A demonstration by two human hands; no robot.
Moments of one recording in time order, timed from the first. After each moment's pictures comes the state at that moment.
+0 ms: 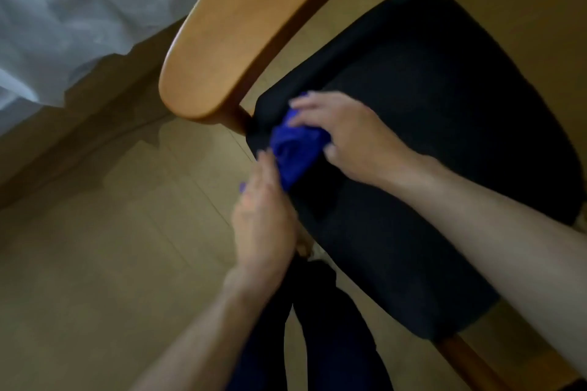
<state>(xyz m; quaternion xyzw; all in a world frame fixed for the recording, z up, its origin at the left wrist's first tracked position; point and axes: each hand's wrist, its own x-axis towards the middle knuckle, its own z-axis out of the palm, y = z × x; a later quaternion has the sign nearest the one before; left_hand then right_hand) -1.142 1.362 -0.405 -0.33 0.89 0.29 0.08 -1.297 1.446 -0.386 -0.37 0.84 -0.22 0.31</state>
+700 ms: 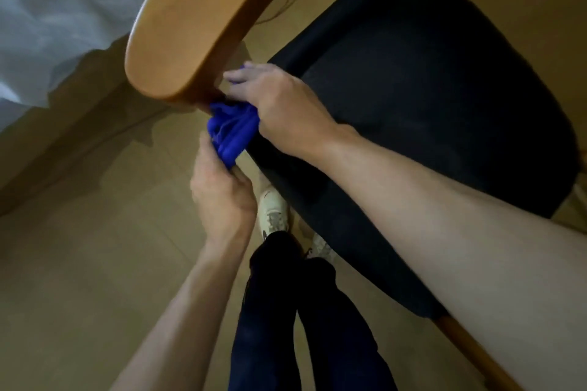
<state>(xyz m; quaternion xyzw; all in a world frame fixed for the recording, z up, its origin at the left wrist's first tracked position) -1.139 1.337 -0.426 -0.45 0.83 0.34 -0.02 -1.278 1.397 -0.393 -0.39 0.83 -0.25 0.31</state>
